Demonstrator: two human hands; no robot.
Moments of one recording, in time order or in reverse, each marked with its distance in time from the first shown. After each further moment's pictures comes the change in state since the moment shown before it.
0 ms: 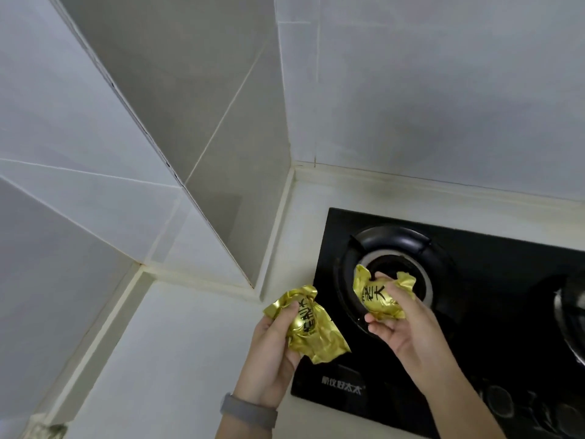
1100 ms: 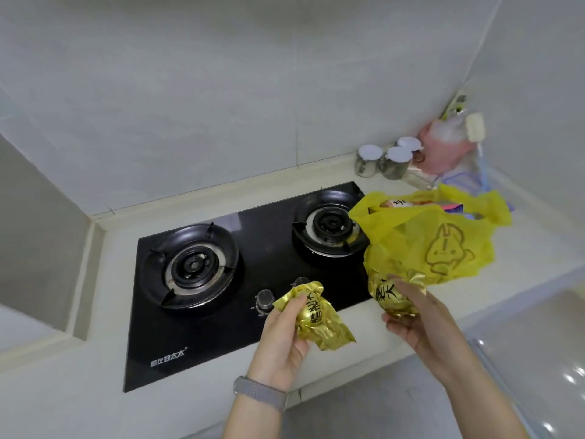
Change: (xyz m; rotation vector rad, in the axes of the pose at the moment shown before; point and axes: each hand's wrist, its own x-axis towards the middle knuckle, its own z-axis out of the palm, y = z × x) left_hand -0.181 -0.221 0.202 0.334 -0.432 -0.257; right_hand -0.273 -0.026 -0.310 0.170 0.447 -0.338
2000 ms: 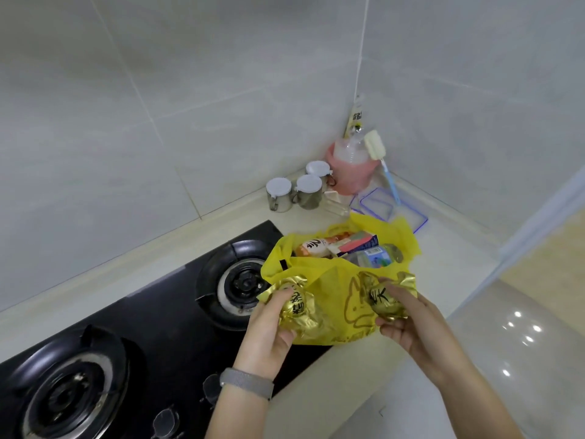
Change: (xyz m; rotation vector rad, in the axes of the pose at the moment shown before) left_hand 0.154 0.001 0.174 0.149 -0.215 -0.085; right_hand 0.109 -0.100 -0.116 0.113 0.173 -0.076
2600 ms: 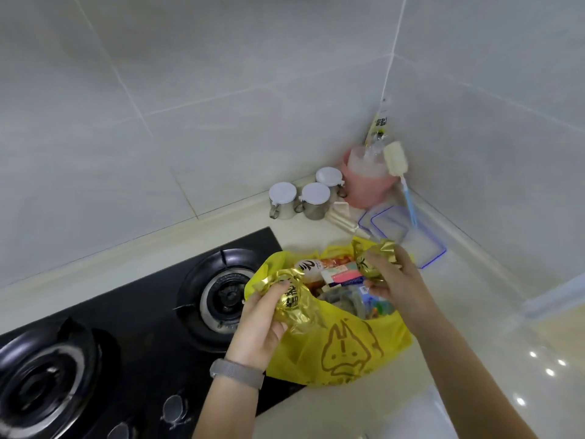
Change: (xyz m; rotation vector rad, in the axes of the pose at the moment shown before) left_hand 0.062 0.017 0.059 -0.012 0.187 0.063; right_hand 0.135 -0.079 0.004 -0.310 -0.084 -0.097
